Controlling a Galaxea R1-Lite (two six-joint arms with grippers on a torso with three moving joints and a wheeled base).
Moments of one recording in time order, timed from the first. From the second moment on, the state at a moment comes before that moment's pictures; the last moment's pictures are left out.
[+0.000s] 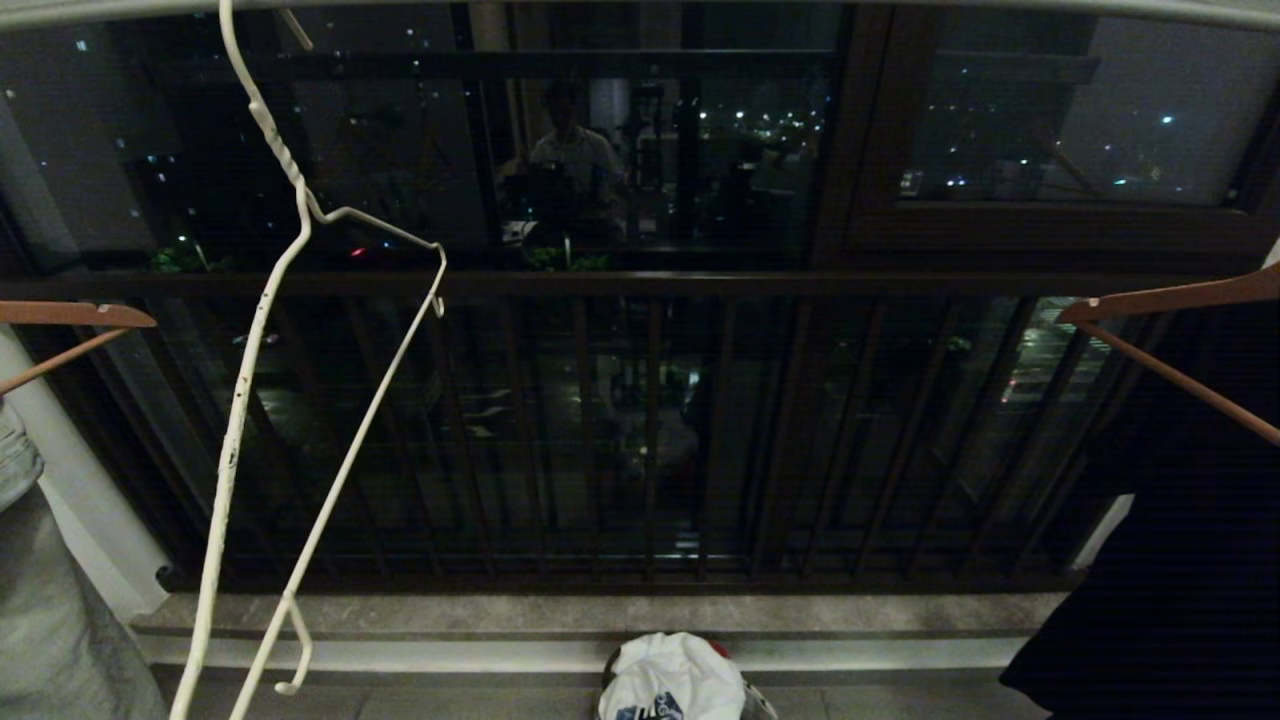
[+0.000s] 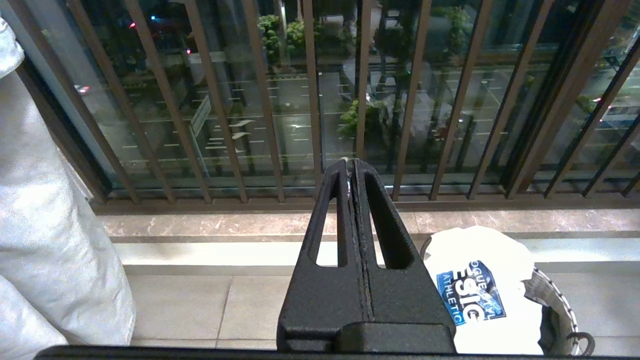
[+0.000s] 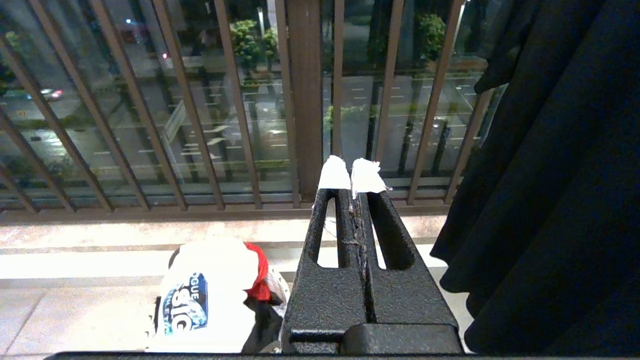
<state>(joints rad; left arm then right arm) 0.01 0.00 0.00 0.00 -0.01 0.01 0.00 0.00 0.00 0.00 -0.03 0.04</state>
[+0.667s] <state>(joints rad) 0.01 0.00 0.00 0.00 -0.01 0.01 0.00 0.00 0.00 0.00 -0.03 0.04</state>
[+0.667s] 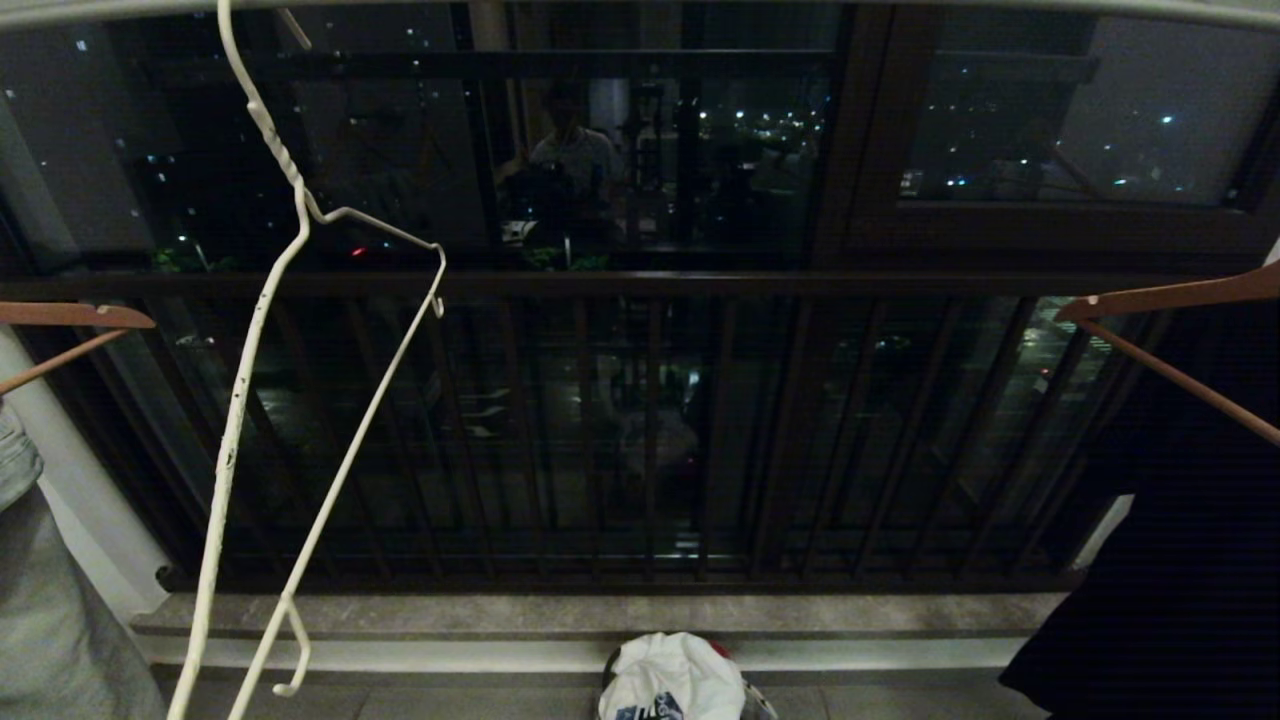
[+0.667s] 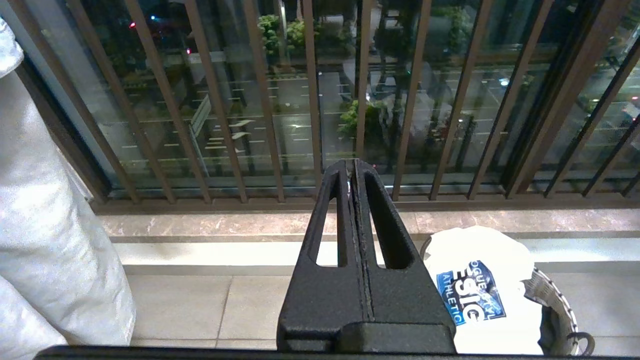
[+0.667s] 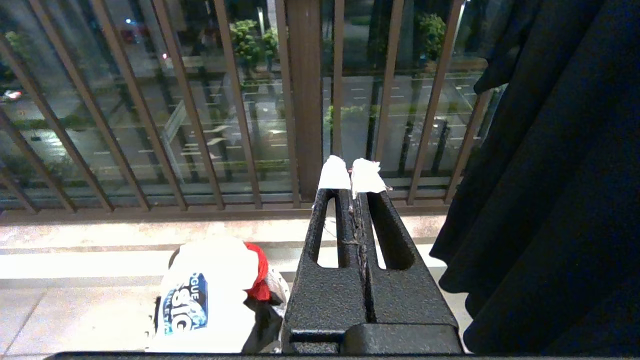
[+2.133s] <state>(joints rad) -0.15 0.78 -1.16 0.53 -0.42 -0.11 0.00 0.00 0.00 0.00 -0.03 0.04</state>
